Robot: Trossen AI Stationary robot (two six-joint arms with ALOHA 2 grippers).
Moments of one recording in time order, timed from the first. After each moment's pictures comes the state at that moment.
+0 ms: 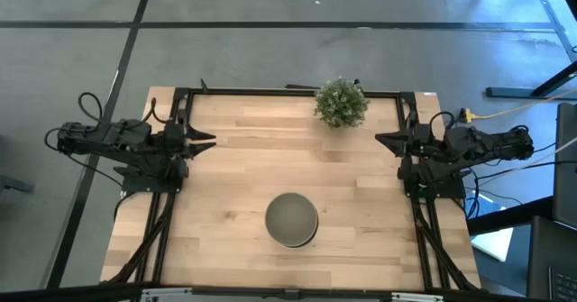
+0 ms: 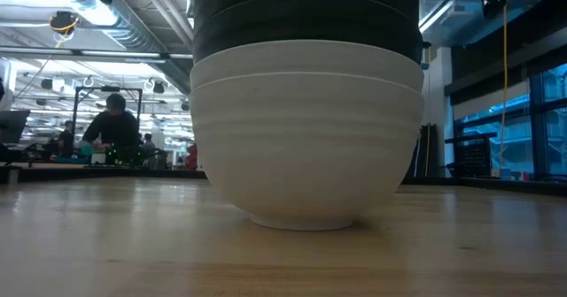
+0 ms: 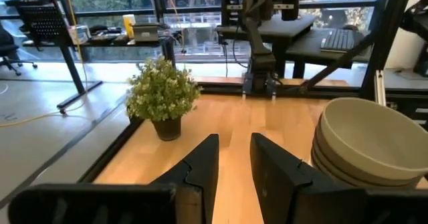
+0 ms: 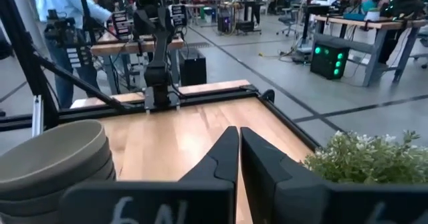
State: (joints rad) left arm -0.19 0.38 0.67 -0.44 -0.40 -0.02; right arm 0.25 0.37 0.60 -0.31 0.52 0.07
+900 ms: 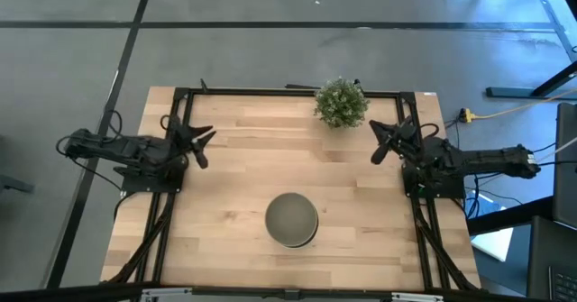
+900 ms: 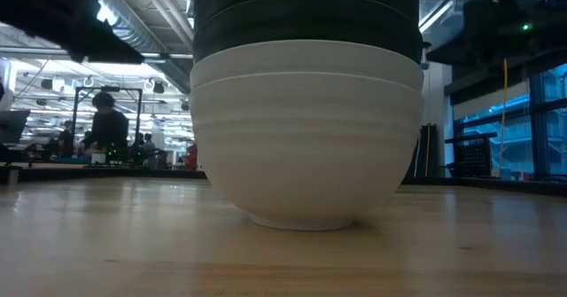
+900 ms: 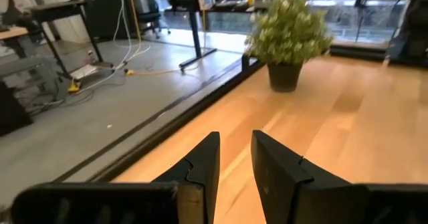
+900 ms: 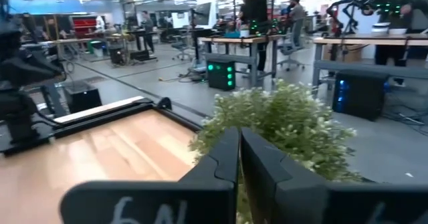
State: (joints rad) left arm -0.19 0.20 0.32 -0.41 -0.88 -0.15; right arm 0.01 0.33 0.17 0.21 0.74 0.04
